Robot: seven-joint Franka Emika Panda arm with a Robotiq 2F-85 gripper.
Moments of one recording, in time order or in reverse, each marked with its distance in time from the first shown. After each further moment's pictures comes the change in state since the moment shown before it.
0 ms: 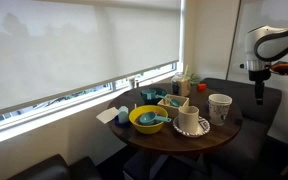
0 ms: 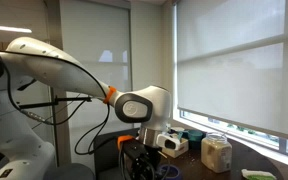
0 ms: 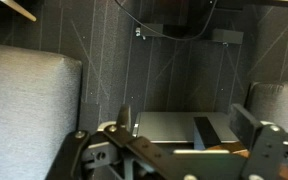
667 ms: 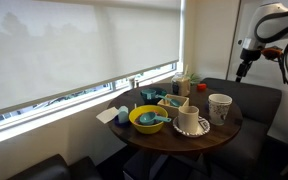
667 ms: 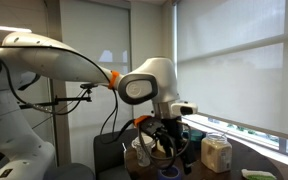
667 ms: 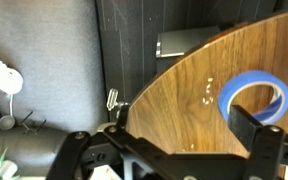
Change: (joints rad) arm 0.000 0.007 -0.023 0.165 0.111 0.222 0.048
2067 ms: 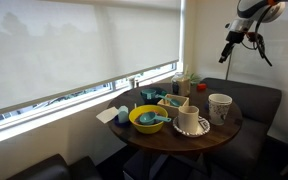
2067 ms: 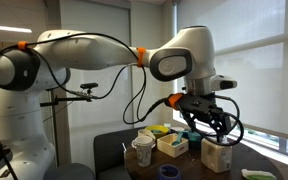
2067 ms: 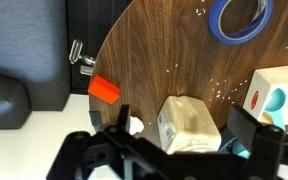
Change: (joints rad) arm 0.004 0.285 -0.058 0.470 0.360 -0.166 -0.341
